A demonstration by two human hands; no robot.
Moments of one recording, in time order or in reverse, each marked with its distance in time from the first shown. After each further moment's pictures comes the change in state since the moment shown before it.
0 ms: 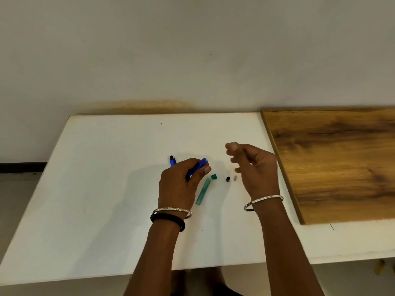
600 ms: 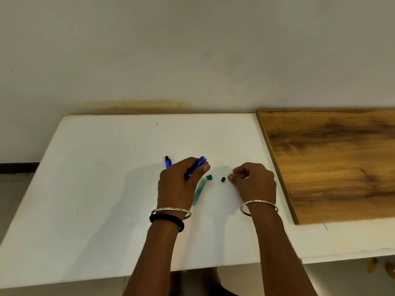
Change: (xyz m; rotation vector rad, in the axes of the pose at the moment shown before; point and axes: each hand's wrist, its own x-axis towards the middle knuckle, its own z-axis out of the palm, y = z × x) left_hand 0.000 0.009 0.004 -0.071 -0.021 -0.049; right_hand -0.002 0.029 -0.012 -0.643 0.015 0.112
